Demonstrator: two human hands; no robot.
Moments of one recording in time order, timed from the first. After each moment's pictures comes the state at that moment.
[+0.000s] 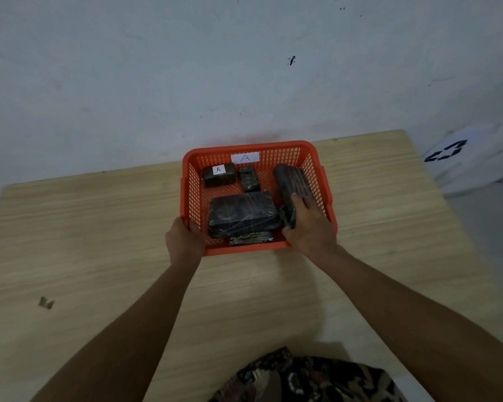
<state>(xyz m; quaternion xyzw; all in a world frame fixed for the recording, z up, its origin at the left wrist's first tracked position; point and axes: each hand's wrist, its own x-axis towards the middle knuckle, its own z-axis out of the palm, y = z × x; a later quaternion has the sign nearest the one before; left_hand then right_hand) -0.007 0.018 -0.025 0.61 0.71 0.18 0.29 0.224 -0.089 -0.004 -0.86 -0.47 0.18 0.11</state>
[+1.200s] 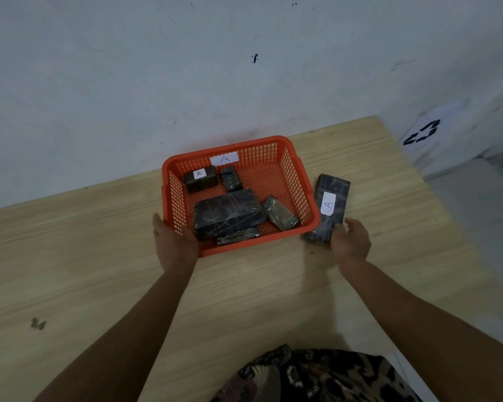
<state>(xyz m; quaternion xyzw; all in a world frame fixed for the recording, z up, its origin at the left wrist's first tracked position) 0.003 0.000 -0.017 0.60 0.71 0.22 0.29 0.272 -0.172 -0.036 -0.90 -0.02 0.17 0.41</state>
